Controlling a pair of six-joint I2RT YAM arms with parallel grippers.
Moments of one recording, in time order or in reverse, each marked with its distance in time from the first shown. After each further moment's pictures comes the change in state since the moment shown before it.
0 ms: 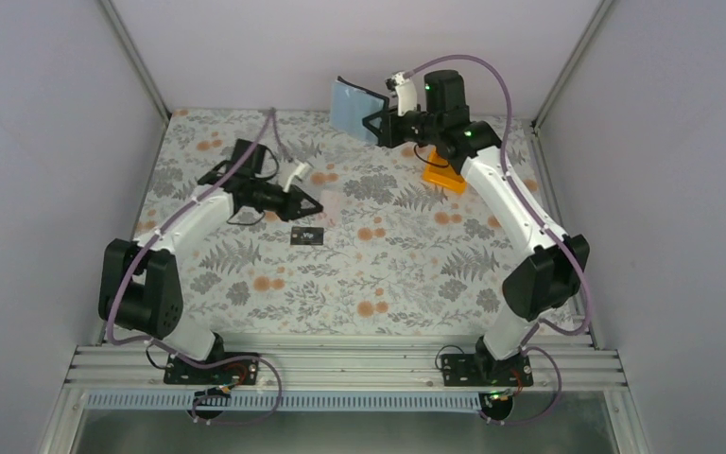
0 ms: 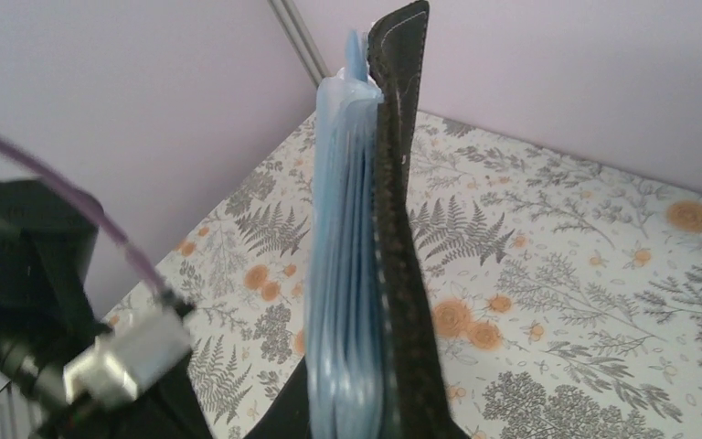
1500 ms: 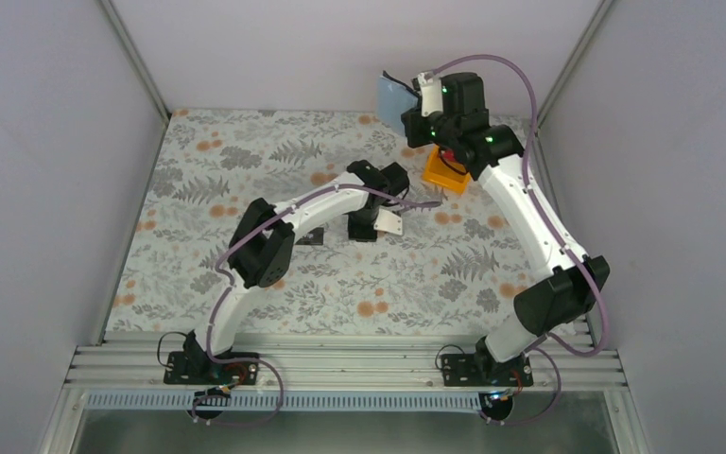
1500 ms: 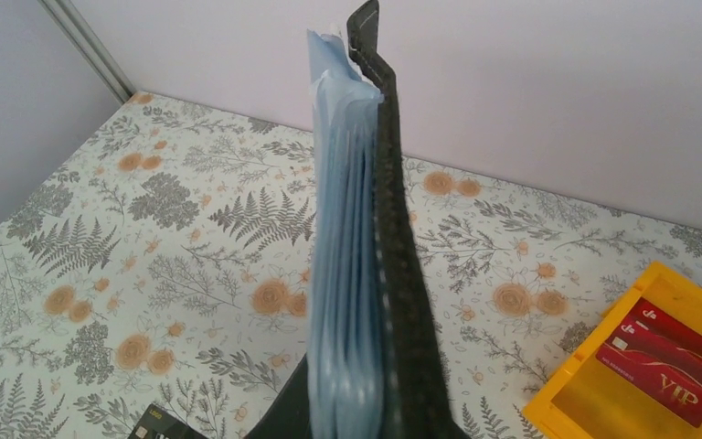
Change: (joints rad) left arm -0.622 0.721 0.877 -0.718 -1.022 0.629; right arm -0.024 -0.119 -0.015 -0.141 0.409 -0.071
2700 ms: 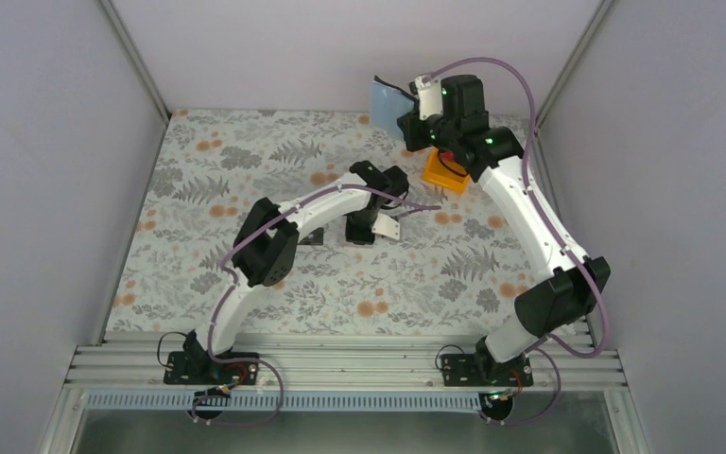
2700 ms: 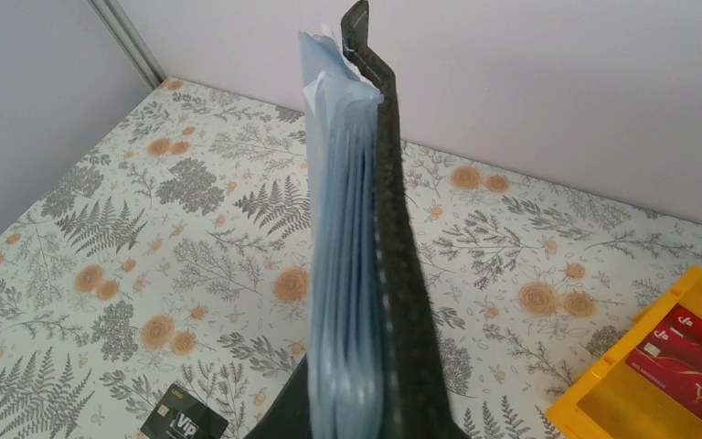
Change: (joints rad) left arm -0.001 0.045 0.045 -0.087 0.003 0.029; right arm 0.000 -0.010 -0.019 0.001 -0.062 -0.020
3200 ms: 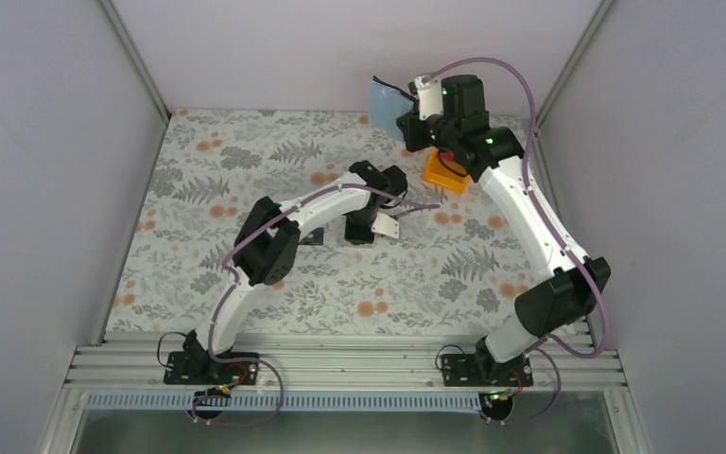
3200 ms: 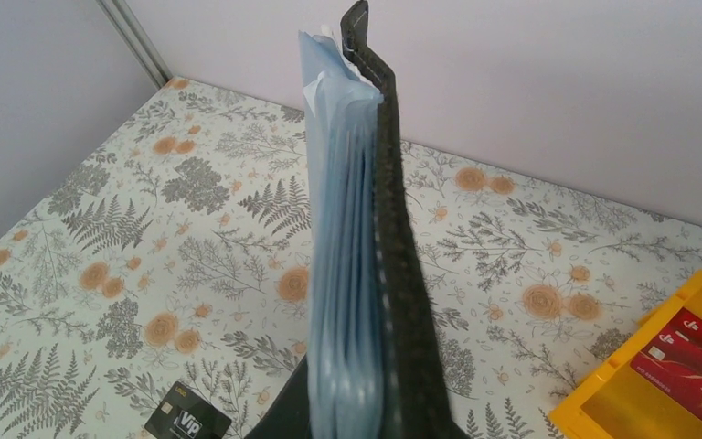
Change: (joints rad) left arm 0.010 0.018 0.000 0.012 -0.002 -0.003; right arm 0.000 -0.002 0.000 0.000 -0.010 -0.004
